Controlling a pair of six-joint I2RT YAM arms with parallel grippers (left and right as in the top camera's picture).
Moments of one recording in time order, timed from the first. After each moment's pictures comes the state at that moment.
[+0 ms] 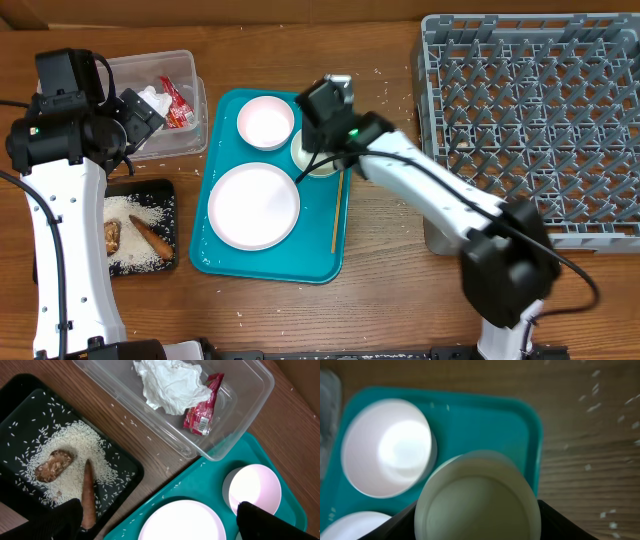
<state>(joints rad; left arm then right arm) 0.22 1.51 1.59 -1.15 -0.11 -0.63 0.65 1.95 1.61 -0.63 0.24 0.59</state>
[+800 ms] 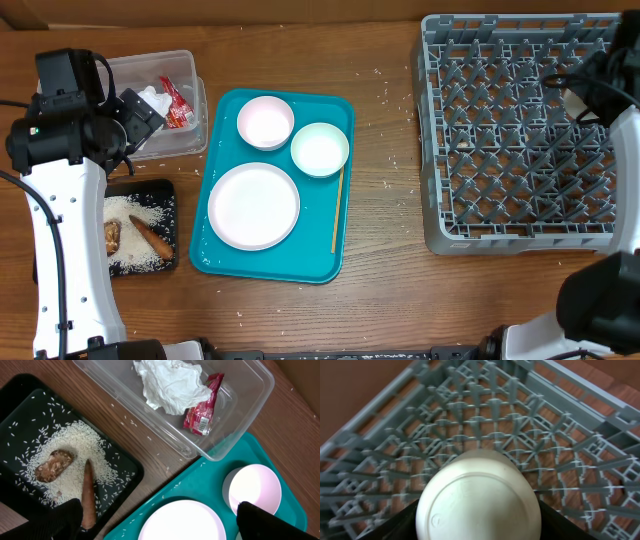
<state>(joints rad) 0.22 1.51 1.59 -1.15 -0.11 -0.63 -0.29 1.73 1.68 -0.87 0.27 0.51</state>
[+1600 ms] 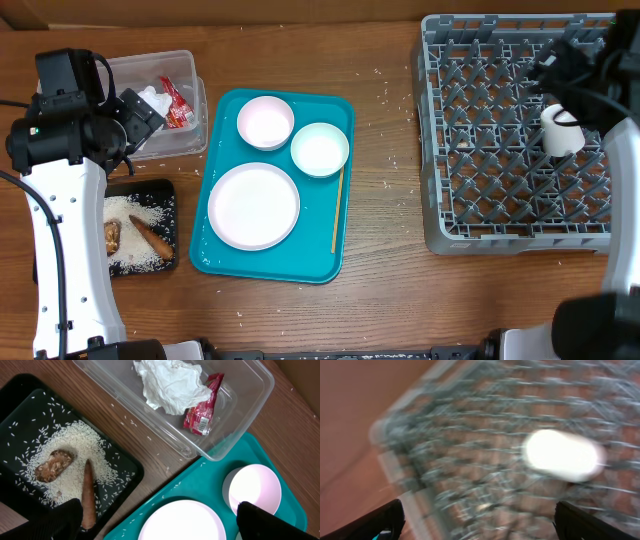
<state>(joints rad) 0.22 1.51 1.59 -1.15 -0.11 -0.63 -0.21 1.63 1.68 -0.93 -0.05 0.49</state>
